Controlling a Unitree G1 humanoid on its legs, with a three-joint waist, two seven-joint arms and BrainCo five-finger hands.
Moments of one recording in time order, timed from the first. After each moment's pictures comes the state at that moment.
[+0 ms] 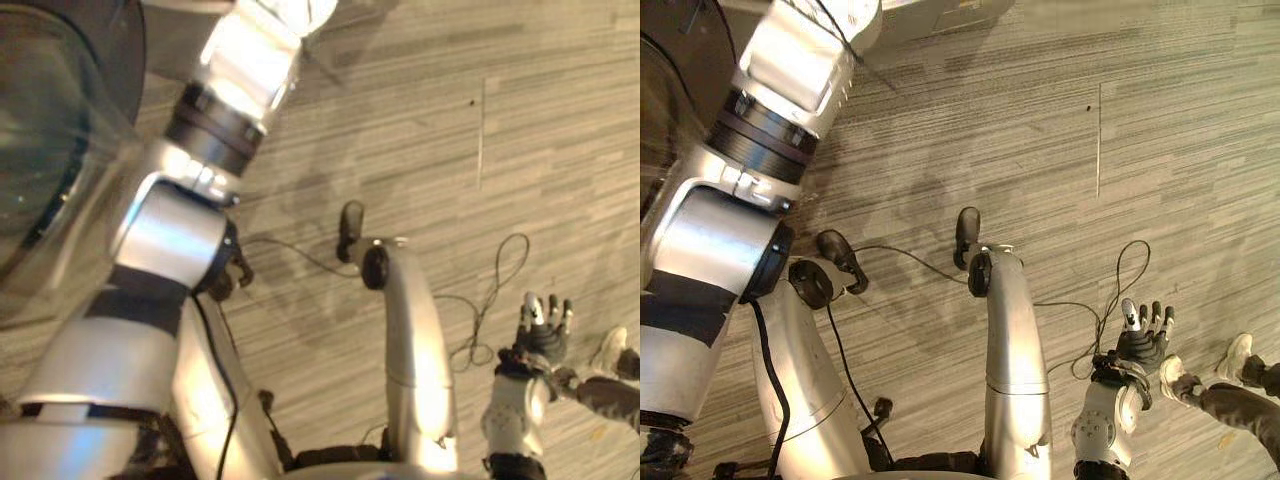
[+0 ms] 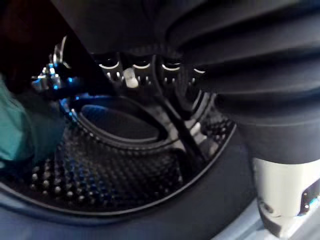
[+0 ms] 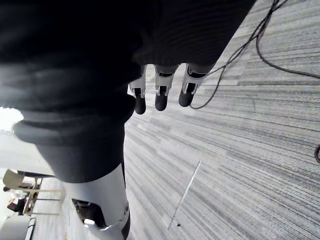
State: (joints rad) left arm -1.54 0.33 -0.42 0.60 -0.18 -0.14 0.52; right arm 0.07 0.01 -0.35 0.21 0.82 -0.37 -0.18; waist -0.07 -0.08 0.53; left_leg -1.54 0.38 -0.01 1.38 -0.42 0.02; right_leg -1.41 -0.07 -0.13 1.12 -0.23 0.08
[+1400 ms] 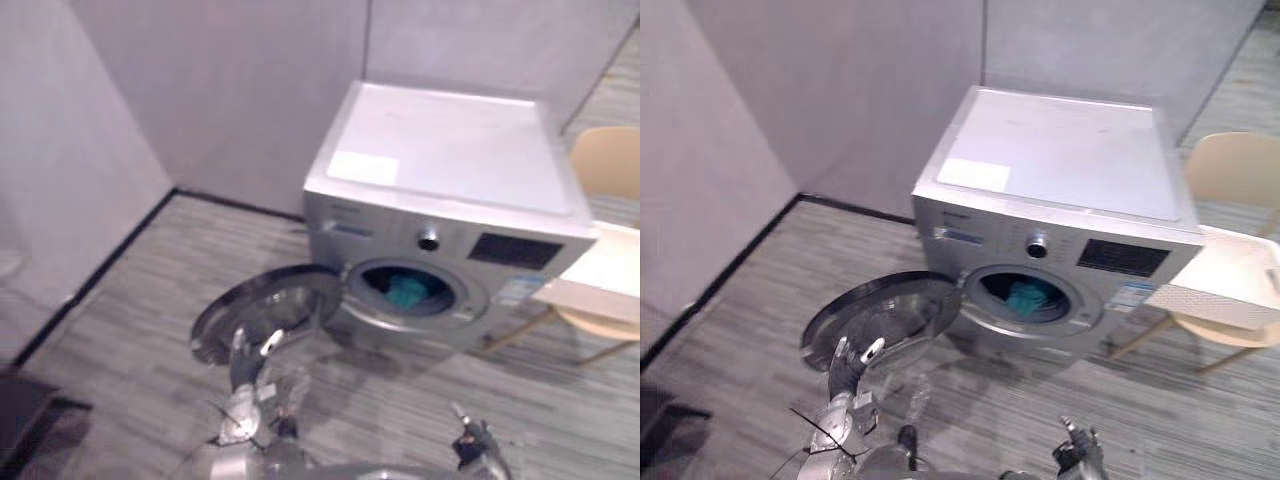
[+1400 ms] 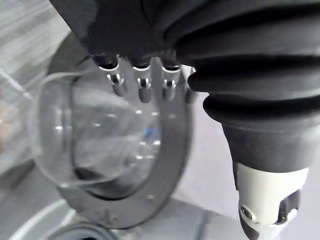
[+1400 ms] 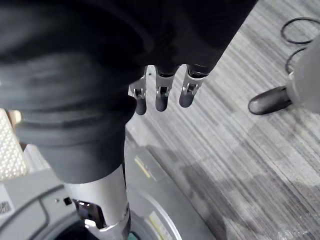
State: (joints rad) left arm 0.24 -0.06 -0.05 0.19 -0.25 -0.19 0.24; right arm 0.01 -0.10 -0.28 1.05 0.70 -0.19 -0.16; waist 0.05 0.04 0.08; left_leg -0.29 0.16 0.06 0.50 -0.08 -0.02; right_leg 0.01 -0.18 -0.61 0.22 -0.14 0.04
